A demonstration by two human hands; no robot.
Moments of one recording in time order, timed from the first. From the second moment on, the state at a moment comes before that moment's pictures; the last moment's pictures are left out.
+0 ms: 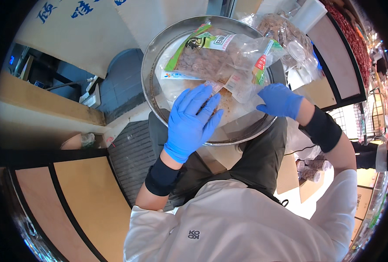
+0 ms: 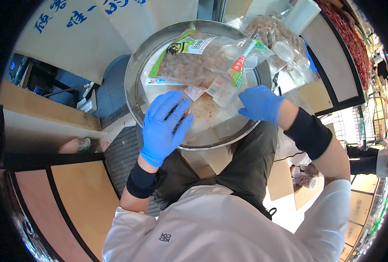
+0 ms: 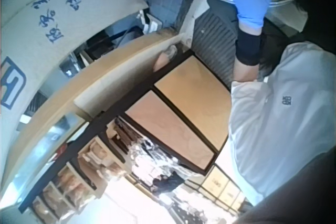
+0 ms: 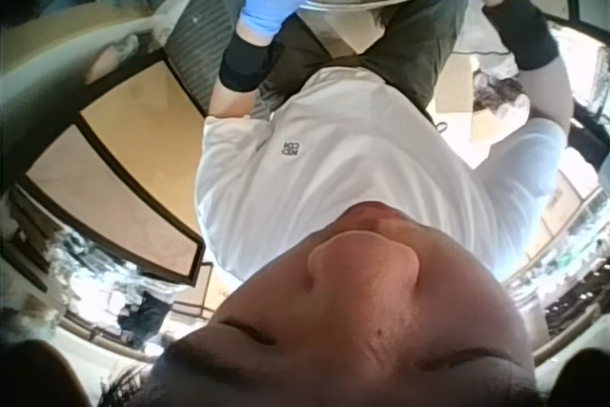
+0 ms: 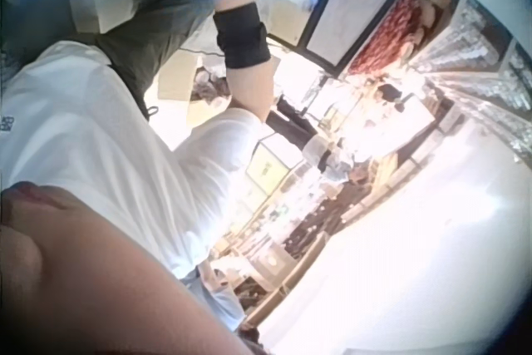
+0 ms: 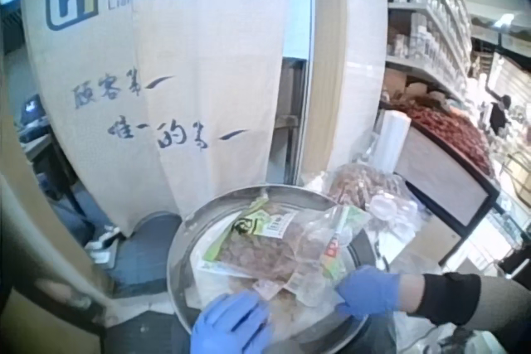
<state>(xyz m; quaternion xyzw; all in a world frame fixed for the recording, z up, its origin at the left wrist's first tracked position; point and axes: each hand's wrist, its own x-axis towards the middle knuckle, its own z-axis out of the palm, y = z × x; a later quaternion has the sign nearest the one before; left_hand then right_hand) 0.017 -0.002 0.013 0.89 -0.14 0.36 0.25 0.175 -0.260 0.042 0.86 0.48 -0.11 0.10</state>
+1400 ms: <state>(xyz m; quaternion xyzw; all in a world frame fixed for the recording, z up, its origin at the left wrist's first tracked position) 0.009 -0.006 0.017 0.81 -0.03 0.29 0.51 0.103 -0.137 0.056 0.76 0.42 -0.07 -0.50</state>
